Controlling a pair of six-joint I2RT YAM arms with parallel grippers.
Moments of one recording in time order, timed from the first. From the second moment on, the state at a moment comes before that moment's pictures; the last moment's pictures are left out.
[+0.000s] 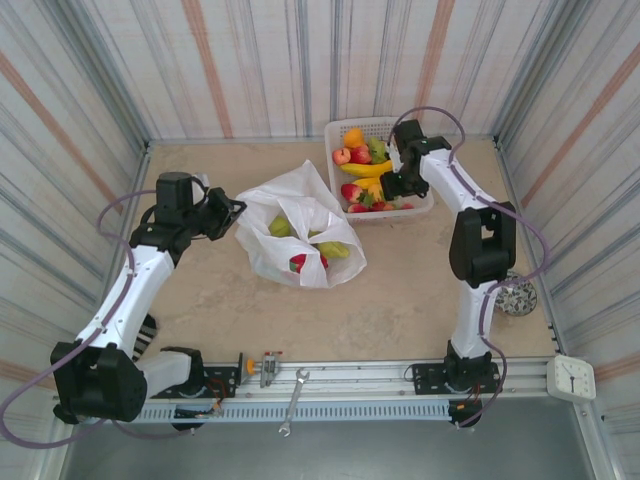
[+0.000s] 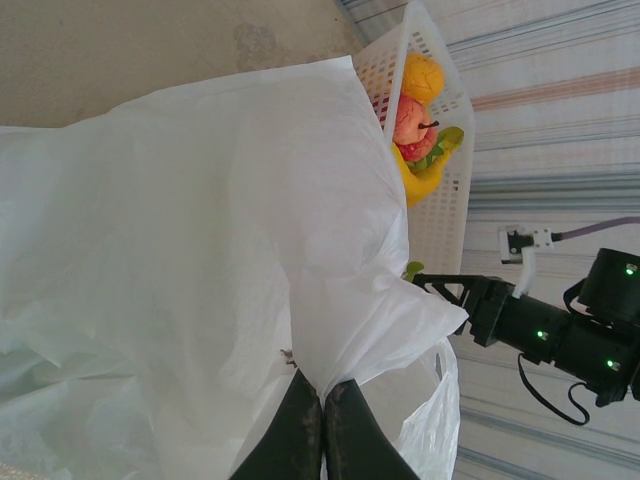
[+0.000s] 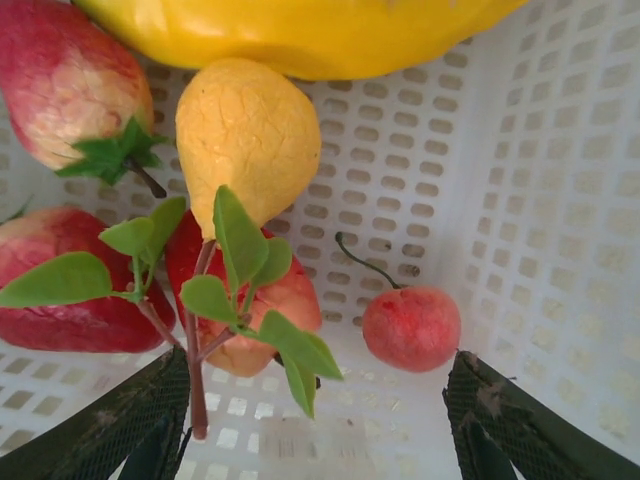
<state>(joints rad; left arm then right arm) -0.14 1.16 0.98 -0.43 0.45 -0.97 0.24 2.06 1.81 -0.99 0.02 -0.04</state>
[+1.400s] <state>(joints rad) -0.14 1.16 0.98 -0.43 0.45 -0.97 0.20 2.15 1.83 -0.79 -0.34 0.02</state>
